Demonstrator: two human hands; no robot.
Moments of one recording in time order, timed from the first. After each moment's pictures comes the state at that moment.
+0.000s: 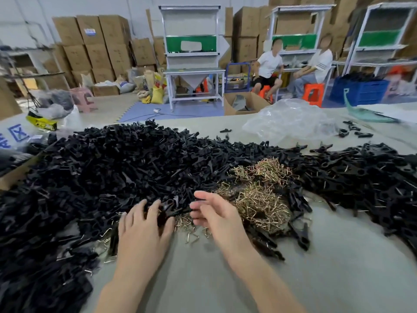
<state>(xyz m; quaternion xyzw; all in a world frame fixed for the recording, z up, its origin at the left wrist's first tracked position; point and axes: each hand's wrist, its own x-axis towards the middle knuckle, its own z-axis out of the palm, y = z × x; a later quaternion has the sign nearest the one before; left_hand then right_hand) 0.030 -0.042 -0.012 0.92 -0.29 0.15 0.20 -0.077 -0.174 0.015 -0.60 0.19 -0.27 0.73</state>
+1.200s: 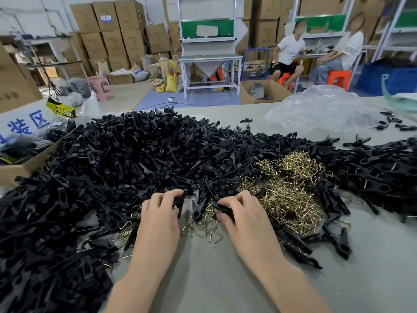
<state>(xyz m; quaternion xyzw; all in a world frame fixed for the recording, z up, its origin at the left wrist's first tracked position) 0.043 -0.035 0.001 0.89 -0.31 0.10 0.31 -0.070 -0.185 -0.009 -0.93 0.20 -0.24 0.18</state>
